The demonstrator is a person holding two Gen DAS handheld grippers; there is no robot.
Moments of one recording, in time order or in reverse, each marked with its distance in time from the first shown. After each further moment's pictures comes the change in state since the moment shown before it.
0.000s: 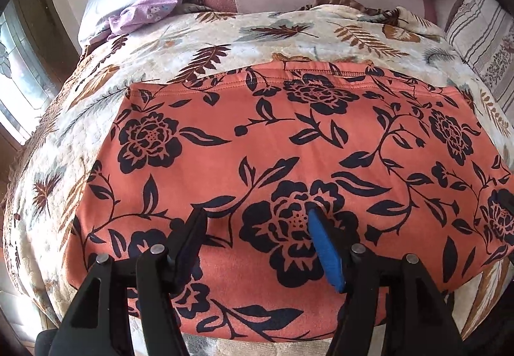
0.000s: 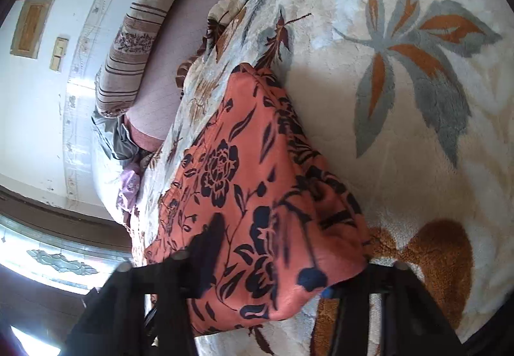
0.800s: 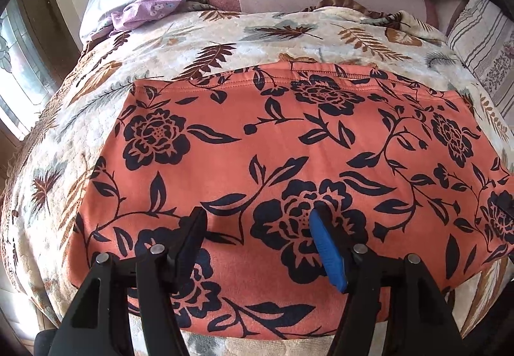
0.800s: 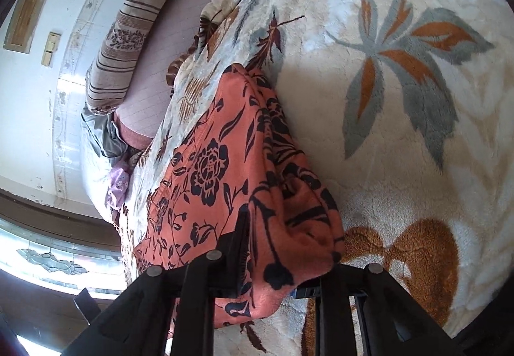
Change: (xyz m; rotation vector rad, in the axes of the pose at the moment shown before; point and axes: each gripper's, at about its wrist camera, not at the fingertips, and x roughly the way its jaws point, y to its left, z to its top) left arm 0.001 0.010 -0.002 -0.011 0.008 -0.015; right arm -0.004 0.003 0.000 -0.006 0.002 -0.040
